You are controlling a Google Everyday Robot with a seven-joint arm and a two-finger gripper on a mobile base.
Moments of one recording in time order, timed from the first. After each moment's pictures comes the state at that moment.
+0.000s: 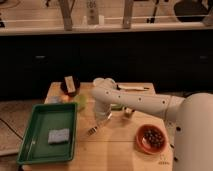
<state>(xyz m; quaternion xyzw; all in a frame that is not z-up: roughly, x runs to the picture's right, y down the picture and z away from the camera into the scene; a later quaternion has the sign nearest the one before) -0.028 0.192 0.798 -0.36 -0.21 -0.31 0.85</state>
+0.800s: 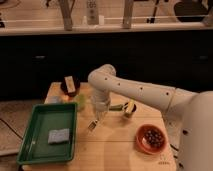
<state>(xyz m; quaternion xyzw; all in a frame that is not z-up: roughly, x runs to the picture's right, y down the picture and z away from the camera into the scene) -0.028 0.152 0.744 -0.36 -0.23 -0.38 0.82</state>
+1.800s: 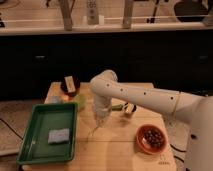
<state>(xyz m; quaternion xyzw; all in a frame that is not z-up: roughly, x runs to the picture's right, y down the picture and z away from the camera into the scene) -0.020 0.190 0.736 -0.37 -0.25 -0.40 0.80</state>
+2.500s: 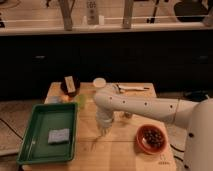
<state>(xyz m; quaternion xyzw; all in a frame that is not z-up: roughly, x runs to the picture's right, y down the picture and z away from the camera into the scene) -0.008 0.245 0.768 -0.38 -0.24 -0.37 0.81</state>
